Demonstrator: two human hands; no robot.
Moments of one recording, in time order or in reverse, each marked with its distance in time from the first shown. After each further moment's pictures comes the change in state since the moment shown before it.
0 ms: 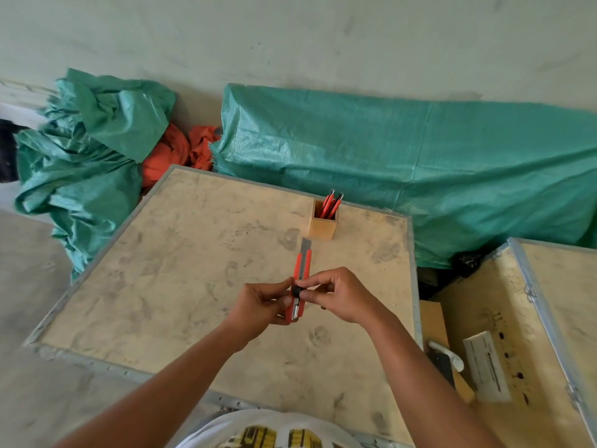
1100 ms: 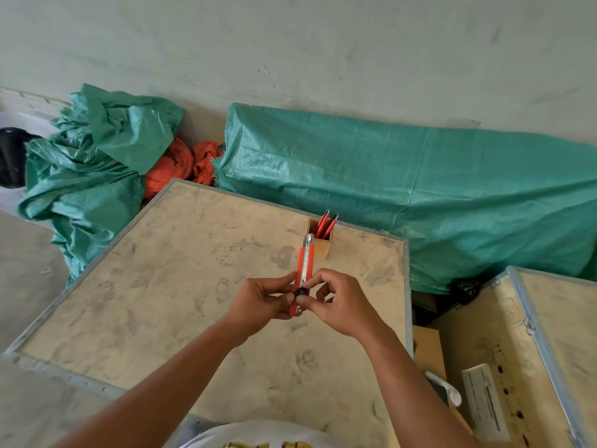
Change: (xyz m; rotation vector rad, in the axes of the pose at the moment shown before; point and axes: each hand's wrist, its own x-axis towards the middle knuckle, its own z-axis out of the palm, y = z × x) left_hand 0.027 0.036 0.029 0.017 -0.005 0.104; right_hand 0.001 -0.010 -0.036 -0.158 0.172 -0.155
